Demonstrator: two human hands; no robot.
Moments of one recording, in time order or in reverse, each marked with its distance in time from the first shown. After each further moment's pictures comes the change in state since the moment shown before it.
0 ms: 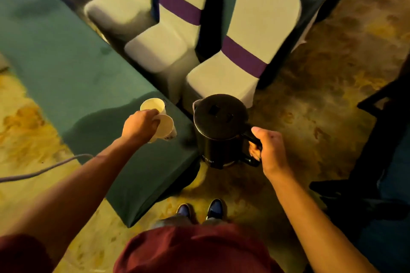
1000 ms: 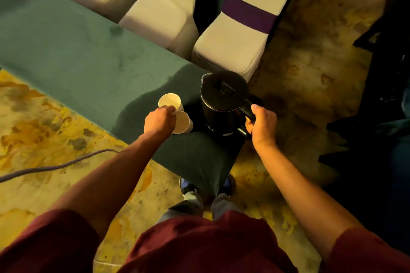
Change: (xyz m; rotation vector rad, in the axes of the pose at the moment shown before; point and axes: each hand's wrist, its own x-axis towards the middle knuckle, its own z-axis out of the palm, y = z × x) left_hand 0.001 -0.206 0.005 0.048 -0.152 0.192; right_hand -0.040 0.091 0.259 0.060 0.477 0.084
